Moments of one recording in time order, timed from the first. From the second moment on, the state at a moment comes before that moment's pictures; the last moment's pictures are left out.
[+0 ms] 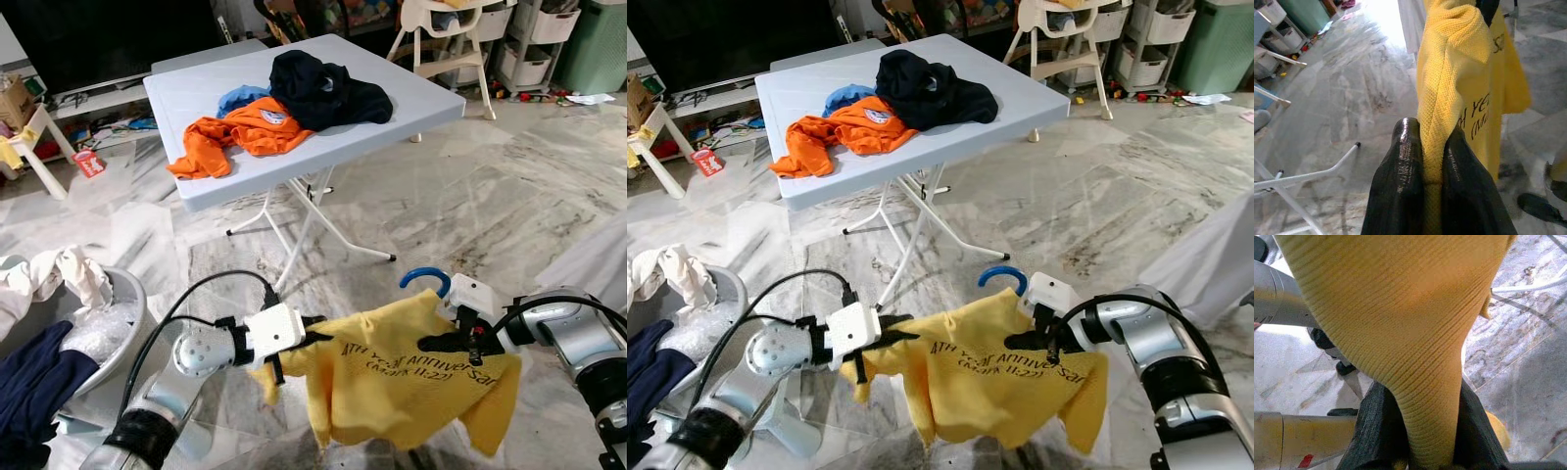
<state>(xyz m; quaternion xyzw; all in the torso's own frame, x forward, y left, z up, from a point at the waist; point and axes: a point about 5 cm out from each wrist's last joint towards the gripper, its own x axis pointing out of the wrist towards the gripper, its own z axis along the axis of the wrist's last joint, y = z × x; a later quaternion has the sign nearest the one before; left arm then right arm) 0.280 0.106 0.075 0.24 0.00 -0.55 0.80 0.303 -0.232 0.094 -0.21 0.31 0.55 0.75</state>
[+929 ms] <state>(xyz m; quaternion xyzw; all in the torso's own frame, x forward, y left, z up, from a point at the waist) 0.314 0.135 0.107 0.24 -0.08 -0.40 0.88 0.311 -0.229 0.087 -0.22 0.29 0.50 0.79</state>
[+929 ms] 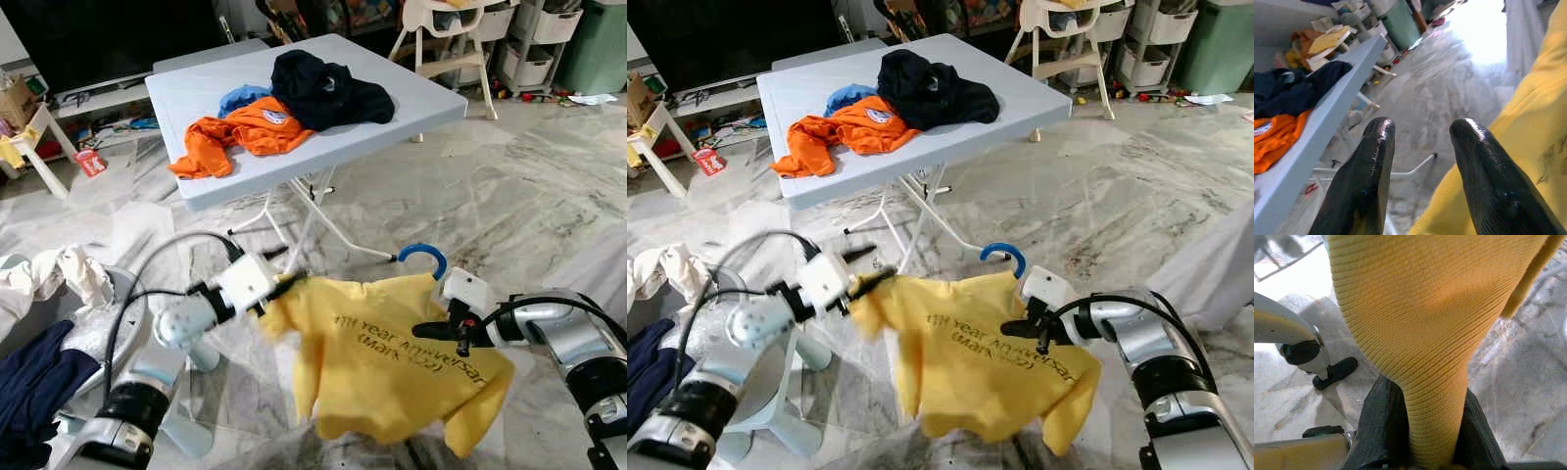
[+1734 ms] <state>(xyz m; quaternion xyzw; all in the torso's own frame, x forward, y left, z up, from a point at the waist) 0.300 0.139 0.099 0.02 -0.06 -0.30 0.95 0.325 -0.215 0.067 -0.24 0.26 0.36 0.86</state>
